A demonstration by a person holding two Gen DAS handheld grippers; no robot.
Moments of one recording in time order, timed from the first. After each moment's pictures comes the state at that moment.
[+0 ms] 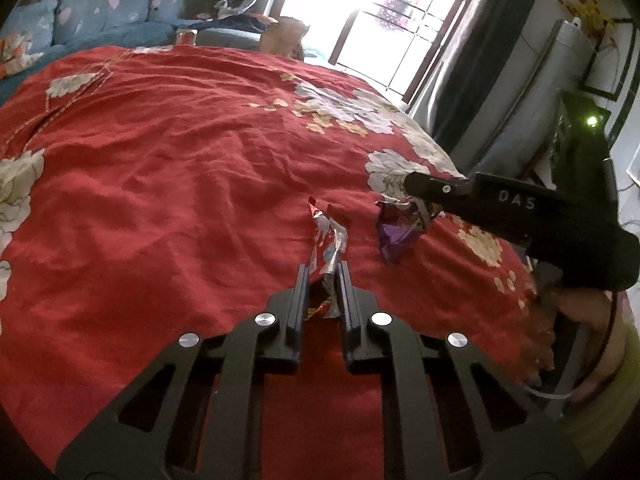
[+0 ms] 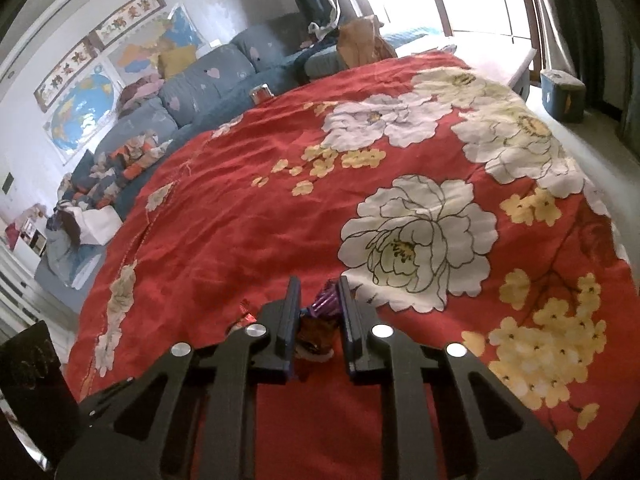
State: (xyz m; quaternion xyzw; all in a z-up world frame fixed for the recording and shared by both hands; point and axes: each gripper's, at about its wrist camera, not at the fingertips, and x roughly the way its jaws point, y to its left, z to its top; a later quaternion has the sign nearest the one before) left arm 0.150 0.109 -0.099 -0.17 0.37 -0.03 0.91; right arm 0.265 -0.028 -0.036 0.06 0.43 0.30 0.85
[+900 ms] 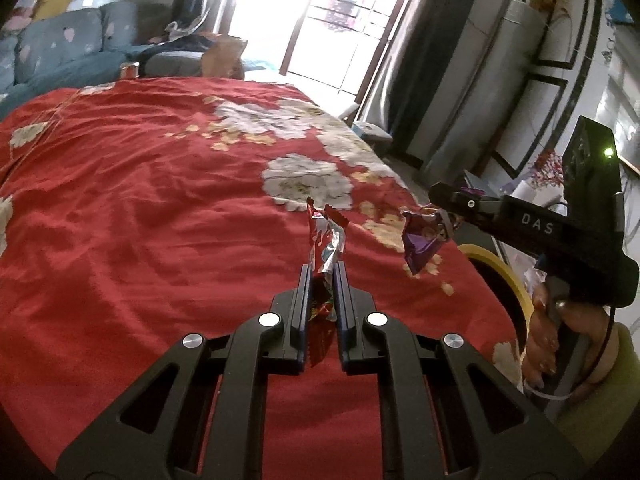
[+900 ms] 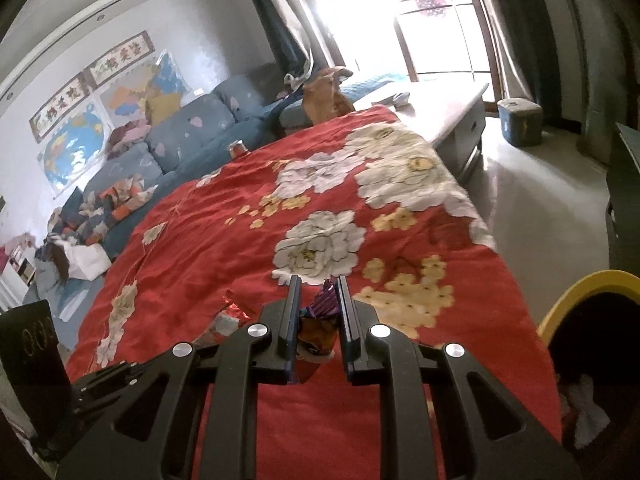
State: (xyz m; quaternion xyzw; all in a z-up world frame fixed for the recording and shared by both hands) left arm 0.133 0.037 -0.064 -0.13 0.34 -0.10 0.93; right arm 0.207 -0.136 0.006 0.09 0.36 0.25 0.89
